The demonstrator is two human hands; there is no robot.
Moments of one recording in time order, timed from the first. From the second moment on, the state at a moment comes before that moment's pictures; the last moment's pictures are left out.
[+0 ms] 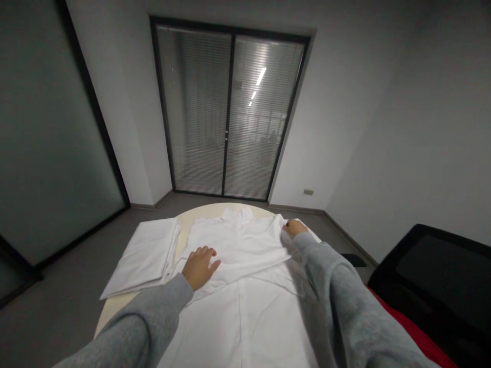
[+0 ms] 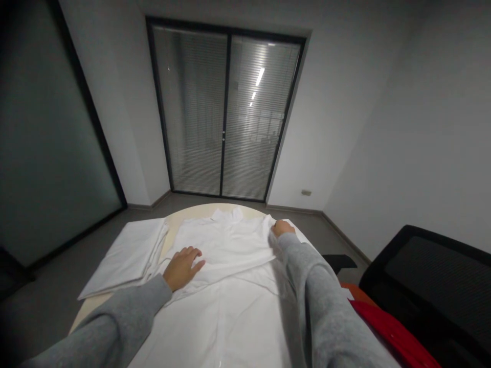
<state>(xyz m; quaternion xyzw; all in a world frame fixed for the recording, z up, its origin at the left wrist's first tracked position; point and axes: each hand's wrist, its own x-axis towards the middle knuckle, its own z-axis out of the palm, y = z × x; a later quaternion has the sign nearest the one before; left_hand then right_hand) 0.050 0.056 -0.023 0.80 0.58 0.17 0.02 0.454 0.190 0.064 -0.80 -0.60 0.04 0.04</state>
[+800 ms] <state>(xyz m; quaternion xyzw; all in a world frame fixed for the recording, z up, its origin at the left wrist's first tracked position) 0.034 0.058 -0.033 0.84 0.51 0.17 0.02 0.463 0.081 -0.011 -0.55 -0.81 -0.22 0.02</state>
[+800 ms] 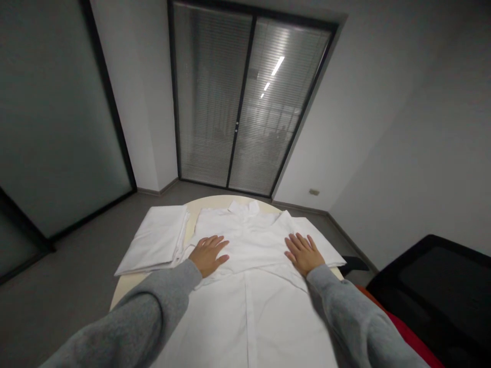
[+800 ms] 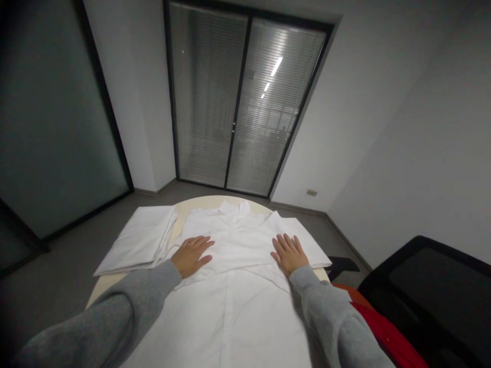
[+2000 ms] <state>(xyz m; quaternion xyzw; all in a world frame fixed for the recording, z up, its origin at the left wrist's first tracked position) 0.033 0.095 0.041 0.76 0.65 0.05 -0.03 0.355 -0.047 -0.014 -0.60 -0.79 -0.06 0.14</state>
